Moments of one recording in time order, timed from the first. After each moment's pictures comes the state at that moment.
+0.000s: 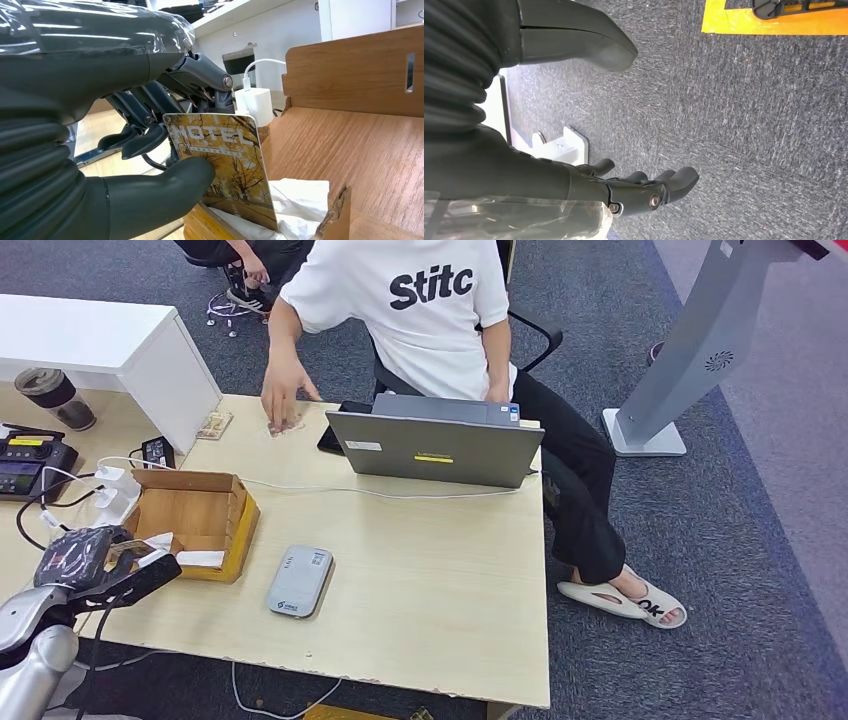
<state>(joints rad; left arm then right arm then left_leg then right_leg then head) -0.12 0.52 0.07 -1.21 -1.04 0.12 -0.06 -0.03 0.15 -0.95 -0.25 1.37 -0.16 0.06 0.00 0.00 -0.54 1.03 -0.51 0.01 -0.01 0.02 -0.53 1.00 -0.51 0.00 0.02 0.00</state>
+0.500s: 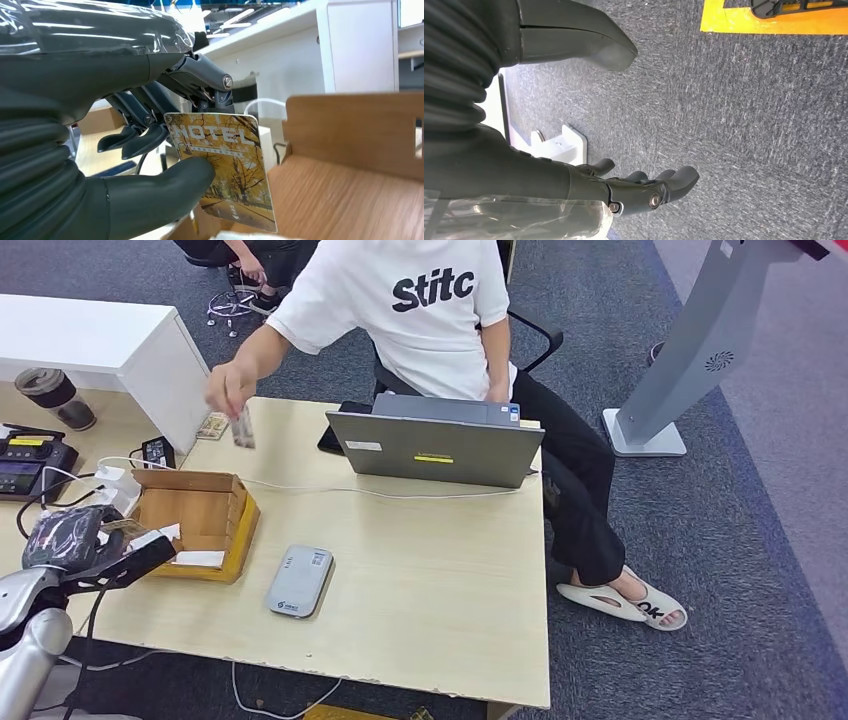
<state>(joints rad) -0.18 0.55 0.05 -1.22 -1.06 0.15 -0.04 -0.03 0.15 -0.96 -0.25 1.38 -0.16 0.06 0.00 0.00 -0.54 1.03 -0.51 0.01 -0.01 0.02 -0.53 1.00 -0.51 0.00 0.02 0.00</state>
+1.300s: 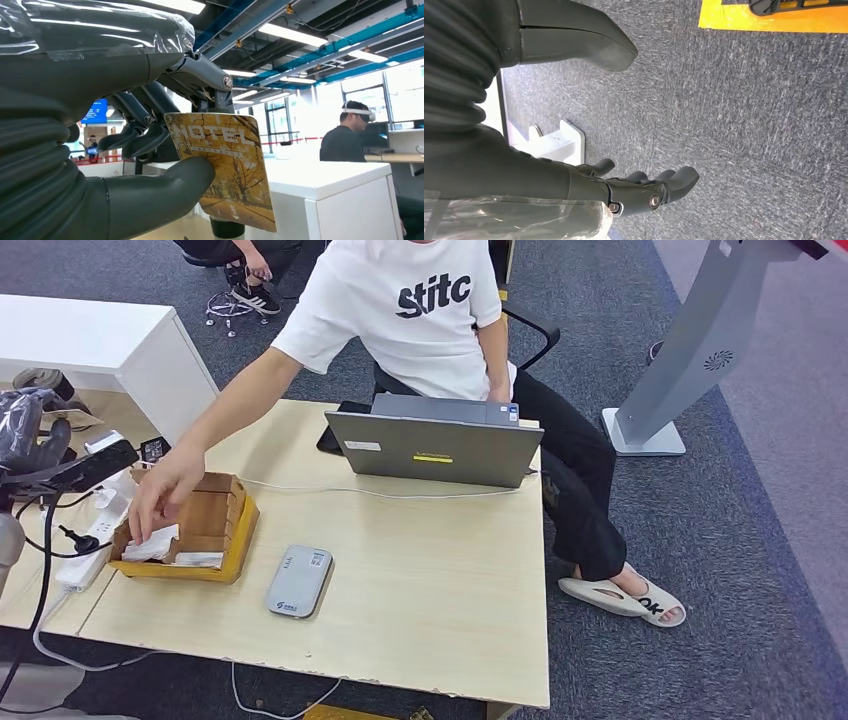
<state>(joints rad) -0.49 0.65 -0.02 -1.27 -1.13 0.11 0.01 -0.04 0.15 -0.96 -0.25 1.41 -0.17 0.06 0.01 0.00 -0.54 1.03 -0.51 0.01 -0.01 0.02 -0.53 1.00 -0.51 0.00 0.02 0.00</state>
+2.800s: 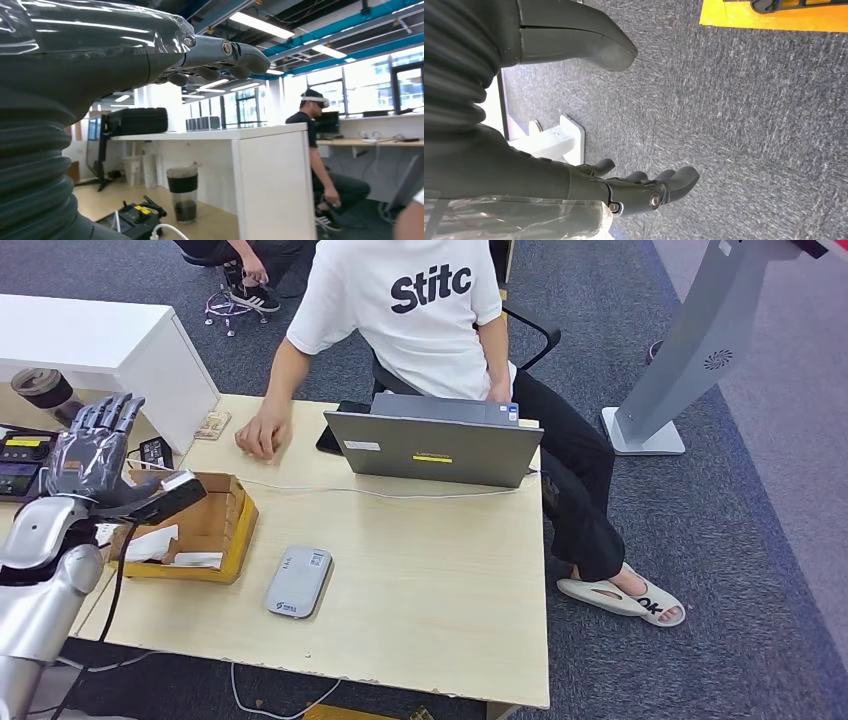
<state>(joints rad) -0.40 0.54 -0.13 -1.27 -1.12 0.23 0.02 -0.05 0.15 -0.96 -0.24 1.44 -0.18 0.06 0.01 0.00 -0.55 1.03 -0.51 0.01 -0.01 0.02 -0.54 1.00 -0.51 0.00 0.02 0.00</state>
